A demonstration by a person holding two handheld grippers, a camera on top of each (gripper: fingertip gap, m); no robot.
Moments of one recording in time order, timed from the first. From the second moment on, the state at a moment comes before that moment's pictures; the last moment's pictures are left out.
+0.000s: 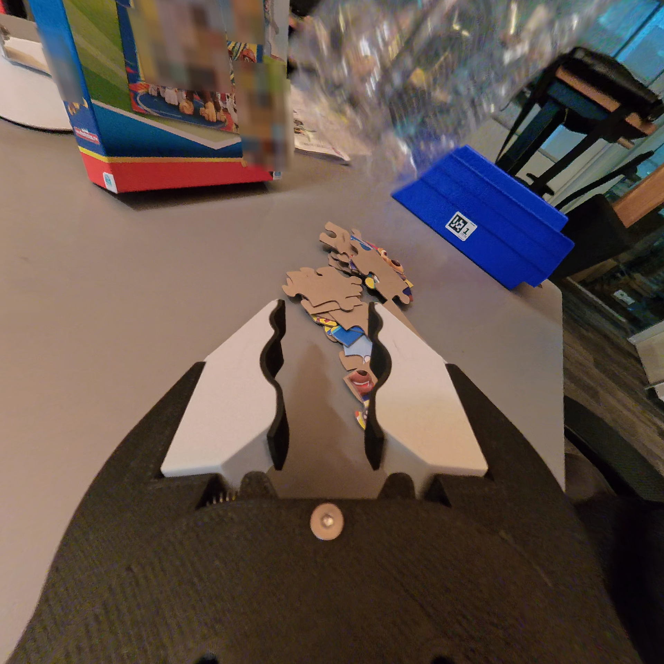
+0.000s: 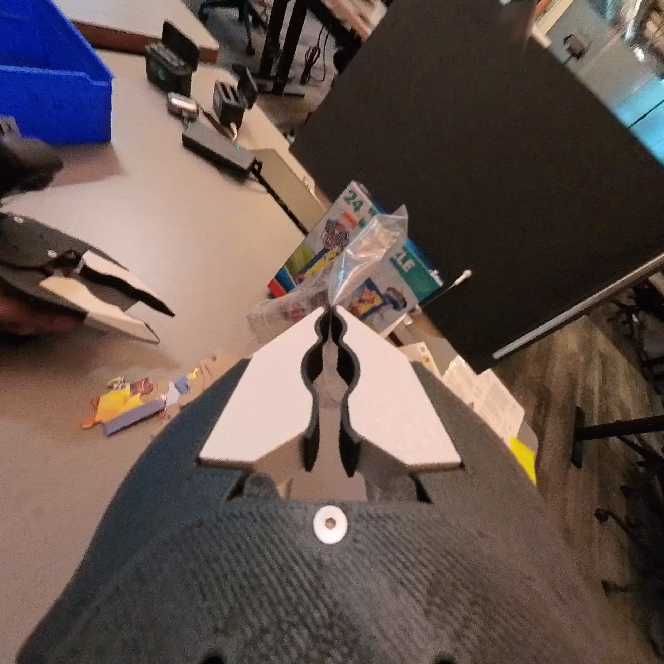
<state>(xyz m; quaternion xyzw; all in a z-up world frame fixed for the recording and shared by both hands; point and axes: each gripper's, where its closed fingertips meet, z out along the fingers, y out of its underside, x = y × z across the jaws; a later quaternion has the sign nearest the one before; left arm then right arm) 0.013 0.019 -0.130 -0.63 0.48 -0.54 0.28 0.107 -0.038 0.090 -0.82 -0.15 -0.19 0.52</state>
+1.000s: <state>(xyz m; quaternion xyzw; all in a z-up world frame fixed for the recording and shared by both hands) -0.006 0.048 -0.089 -0.62 0.37 -0.62 0.31 -0.287 0.264 0.113 -0.75 -0.33 0.27 0.50</state>
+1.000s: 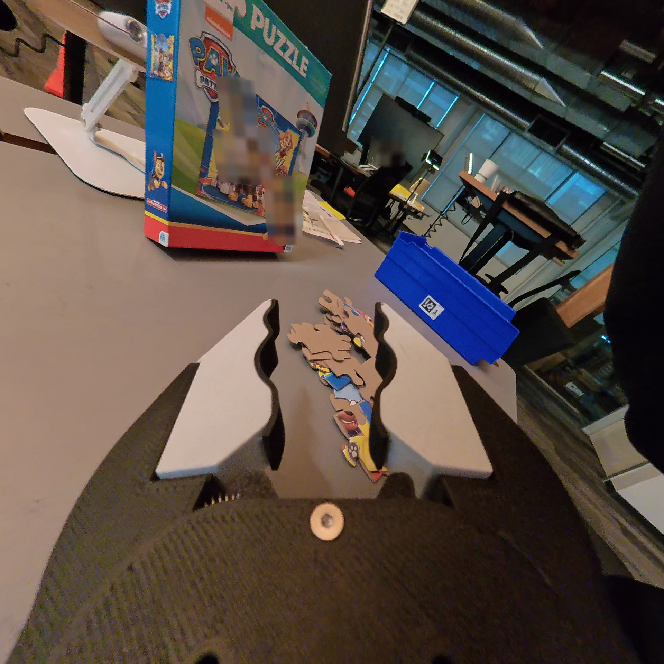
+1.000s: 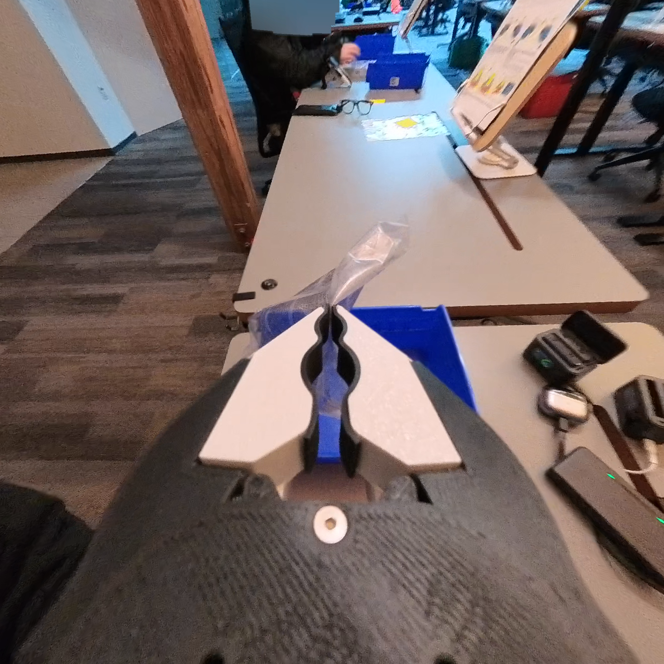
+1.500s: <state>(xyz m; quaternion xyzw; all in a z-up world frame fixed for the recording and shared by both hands) -0.012 0.066 -0.094 -0.64 0.35 -0.60 0.32 -0.166 0.197 0.056 -0.82 -0.28 0.22 0.45</state>
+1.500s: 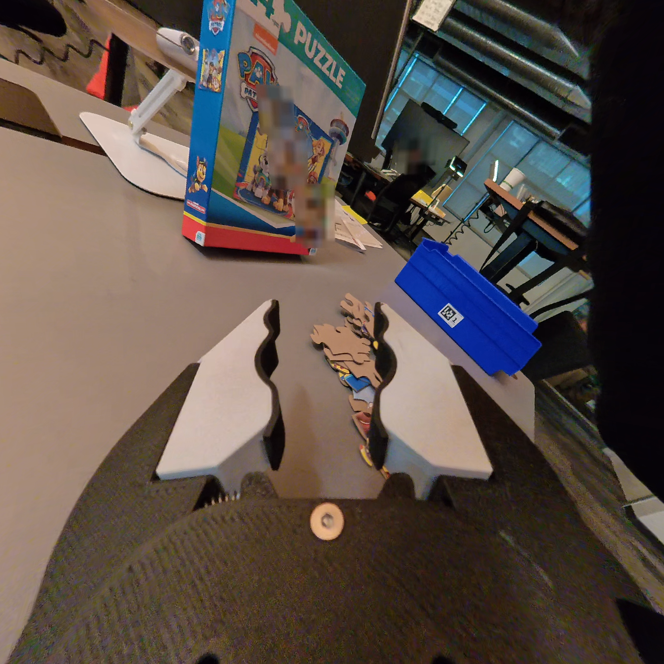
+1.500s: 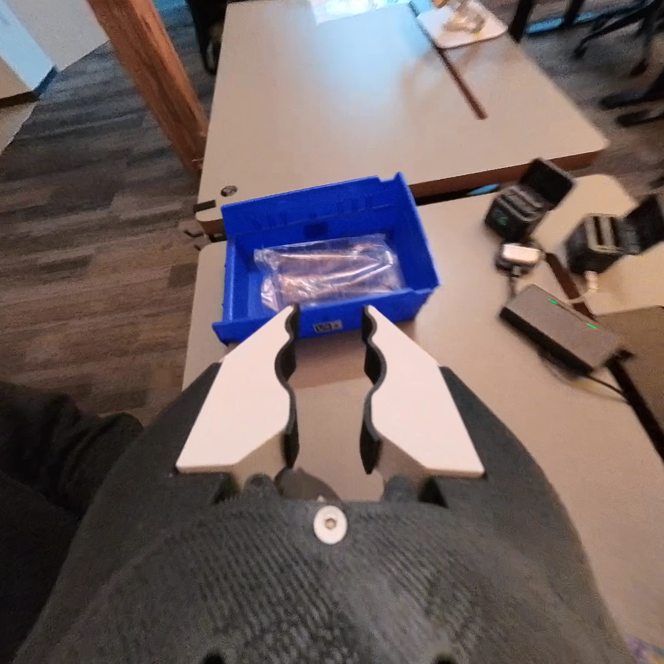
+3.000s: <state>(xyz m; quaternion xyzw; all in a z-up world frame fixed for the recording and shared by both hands) -0.006 0.024 -0.102 -0.56 0.49 -0.53 0.40 0.066 -0.088 -0.178 -0.87 0.10 0.17 0.45</state>
